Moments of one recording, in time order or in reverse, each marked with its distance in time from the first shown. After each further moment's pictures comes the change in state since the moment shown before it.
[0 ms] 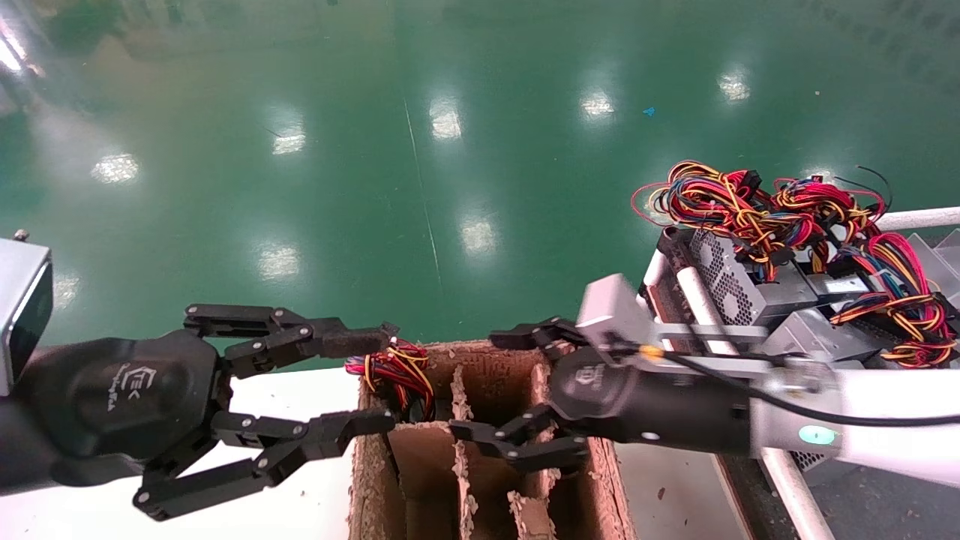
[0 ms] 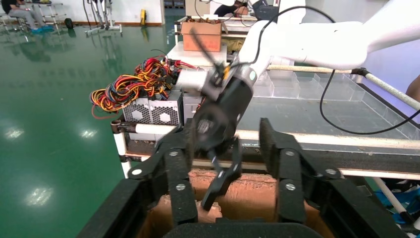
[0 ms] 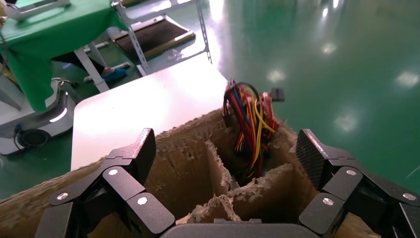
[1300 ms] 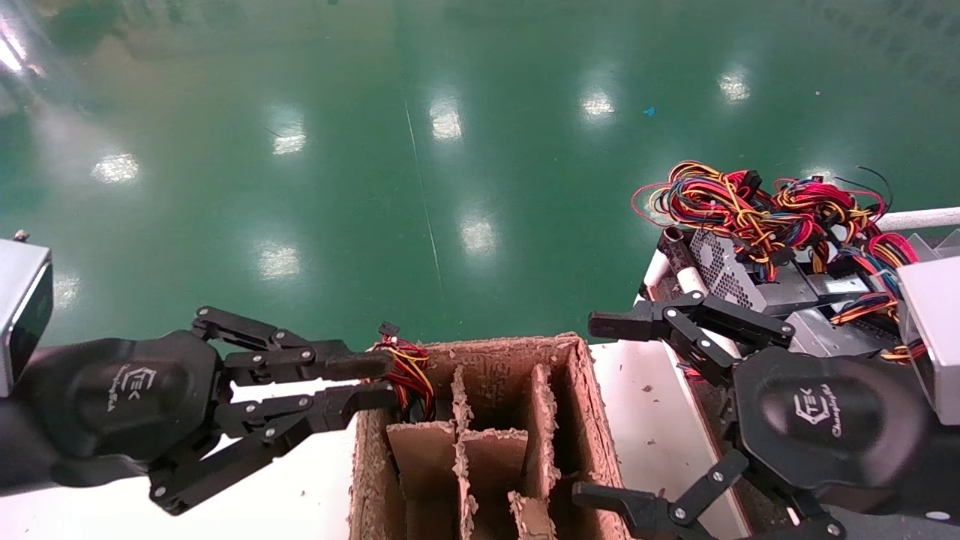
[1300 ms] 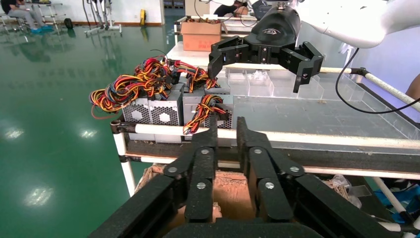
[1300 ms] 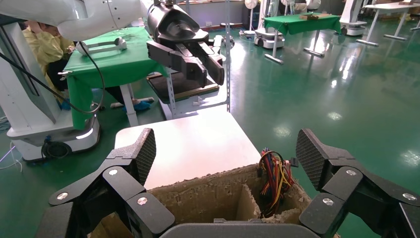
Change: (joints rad) left arm 0.000 0.000 0.000 -0.001 0.000 0.001 0.000; right arm -0.115 0.318 0.232 0.171 0.383 -0.243 -0.064
